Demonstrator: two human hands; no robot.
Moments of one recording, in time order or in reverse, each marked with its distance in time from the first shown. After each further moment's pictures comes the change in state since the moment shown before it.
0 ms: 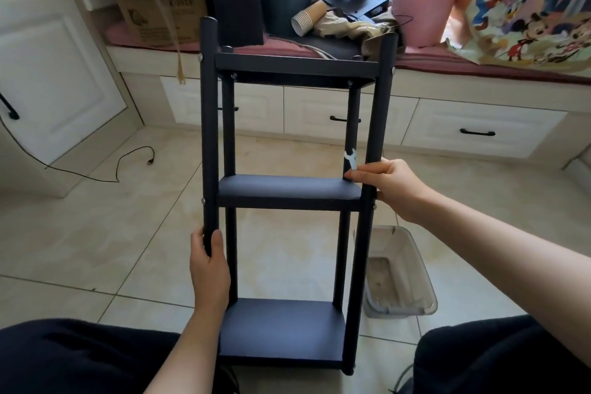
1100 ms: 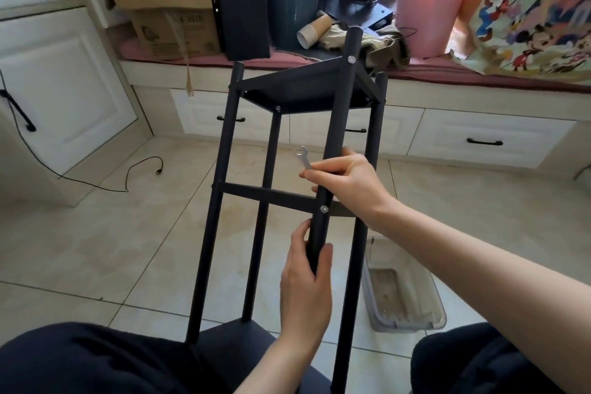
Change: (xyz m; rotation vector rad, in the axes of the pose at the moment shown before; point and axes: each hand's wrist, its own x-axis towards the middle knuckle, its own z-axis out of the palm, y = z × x) left_hand -0.091 0.067 0.067 0.062 -0.392 0.151; right_hand -0.019 -0.044 0.069 -0.186 -0.052 -0.301
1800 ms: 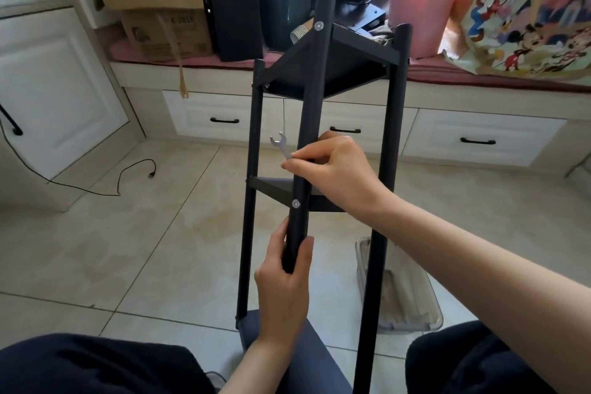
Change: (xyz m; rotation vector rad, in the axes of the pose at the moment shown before) left_hand 0.009 0.002 -0.013 -0.178 0.177 0.079; right_hand -0.009 -0.049 0.001 -0.184 0.053 -0.140
